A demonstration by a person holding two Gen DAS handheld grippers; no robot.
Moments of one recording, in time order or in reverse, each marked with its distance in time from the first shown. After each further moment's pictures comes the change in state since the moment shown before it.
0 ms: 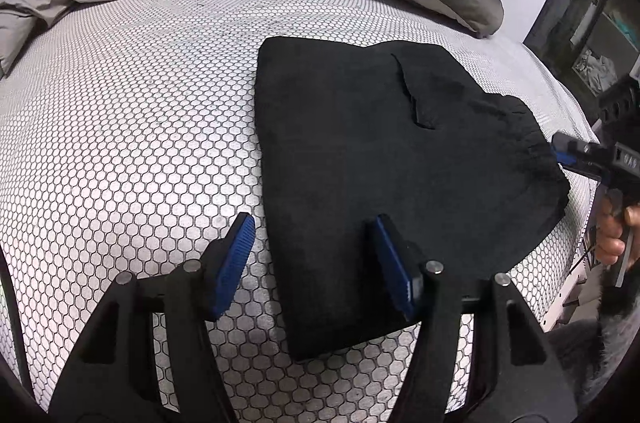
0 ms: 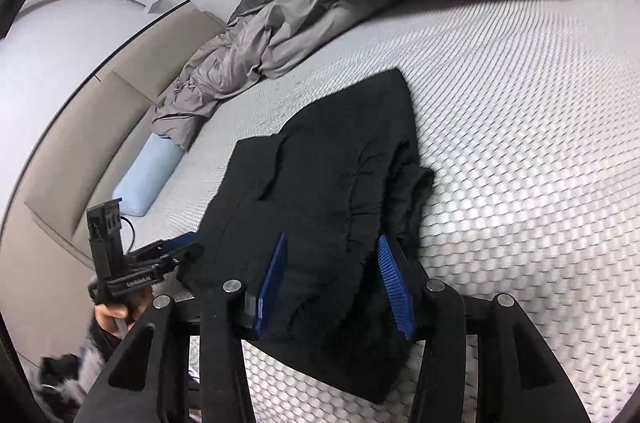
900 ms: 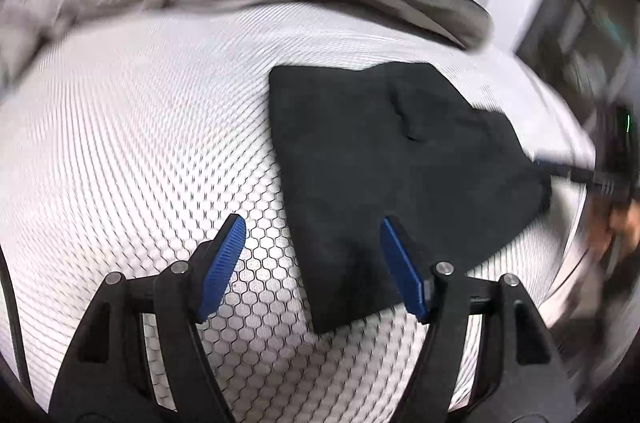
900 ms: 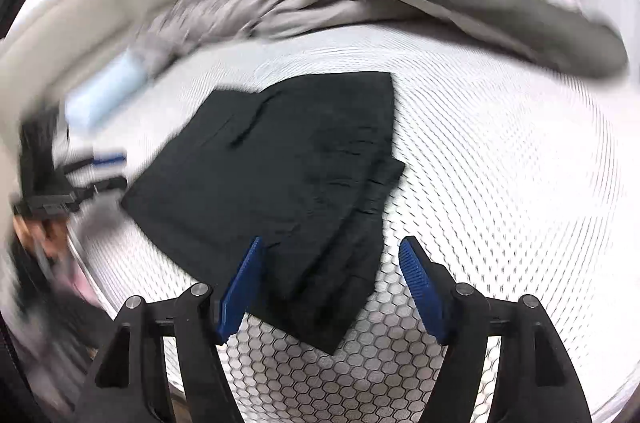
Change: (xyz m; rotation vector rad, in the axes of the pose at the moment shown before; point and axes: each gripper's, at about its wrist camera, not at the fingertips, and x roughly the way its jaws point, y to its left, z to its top) left arm -0.046 0.027 -0.012 -0.049 -0.048 -0.045; right arm -0.015 0.010 -0.034 -0.214 0.037 -0.265
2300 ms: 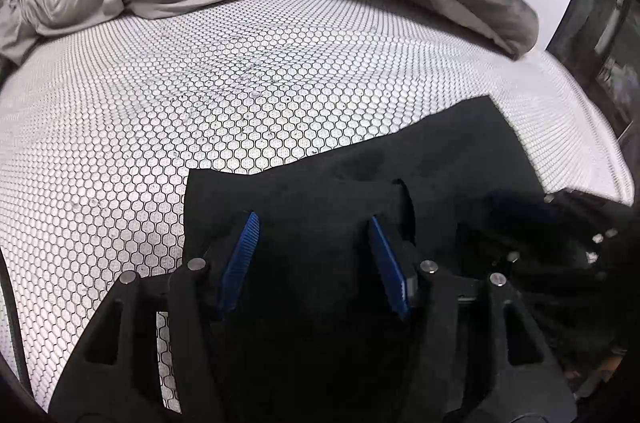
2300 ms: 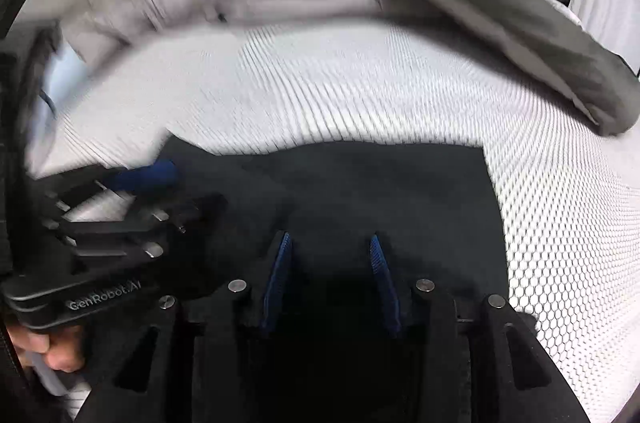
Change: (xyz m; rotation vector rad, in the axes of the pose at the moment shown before) left arm 0.119 -0.049 0.095 0.042 0.047 0.090; right arm 0.162 0.108 0.092 -0.178 0.122 -0.345
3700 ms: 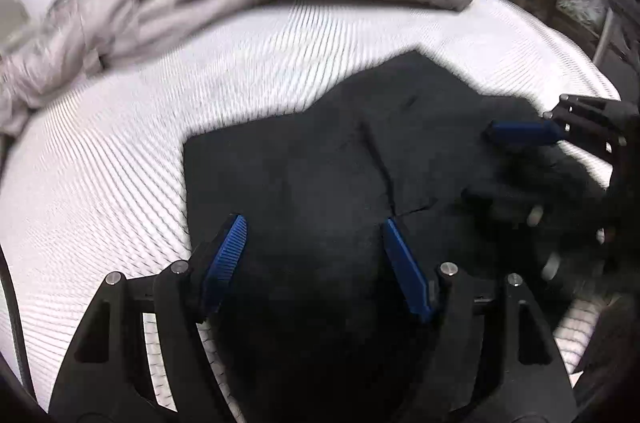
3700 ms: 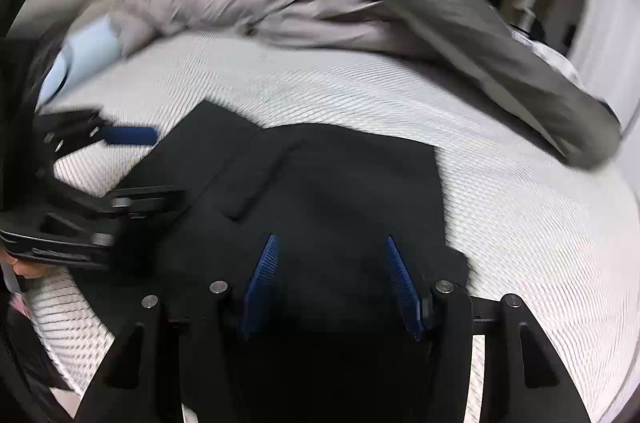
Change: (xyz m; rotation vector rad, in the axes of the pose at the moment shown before) left arm -0.023 -0.022 -0.050 0.248 -0.015 0.008; right arm -0.072 0.031 -0.044 -0.170 -0.149 0.039
